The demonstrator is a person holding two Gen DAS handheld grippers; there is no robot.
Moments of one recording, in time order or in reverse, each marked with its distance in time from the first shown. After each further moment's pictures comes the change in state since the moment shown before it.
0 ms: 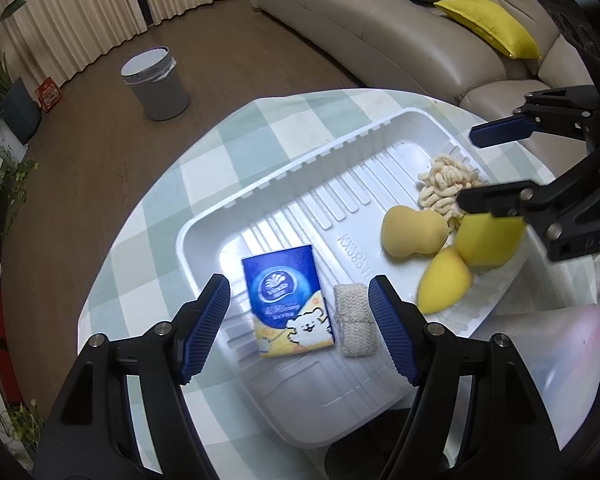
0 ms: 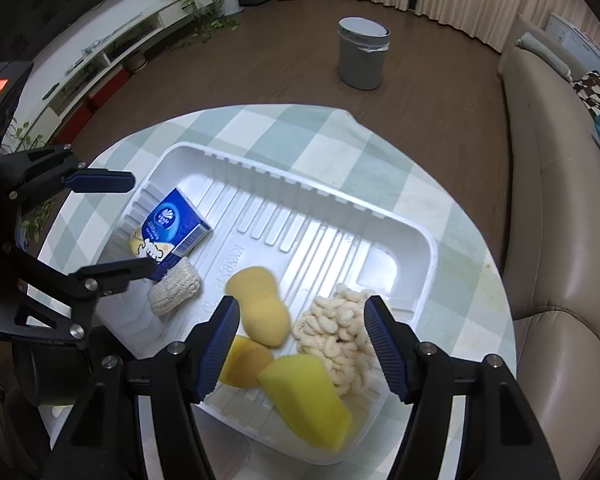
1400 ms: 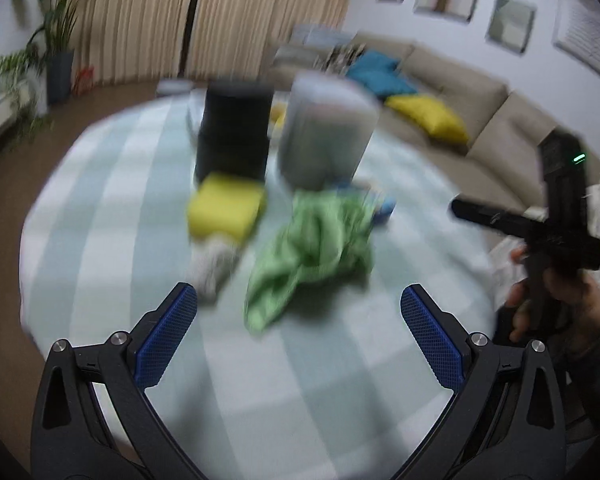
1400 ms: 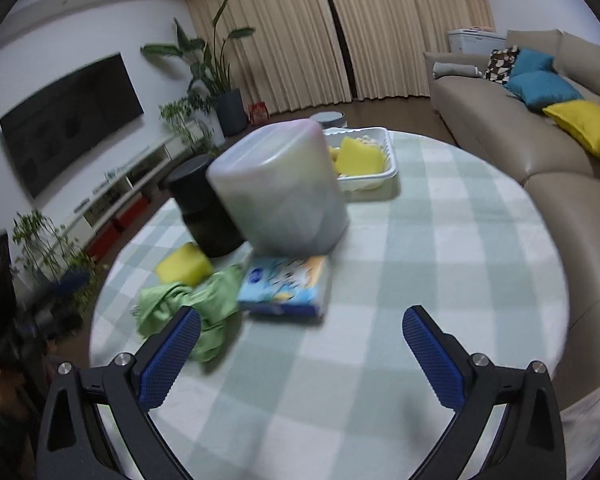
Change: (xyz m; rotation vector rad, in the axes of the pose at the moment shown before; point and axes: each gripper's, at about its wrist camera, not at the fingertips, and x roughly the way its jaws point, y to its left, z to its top) left arm -0.115 -0.131 -0.353 -0.256 -0.407 -0.132; right arm -0.094 0.126 -0.349 0.288 -0.552 0.069
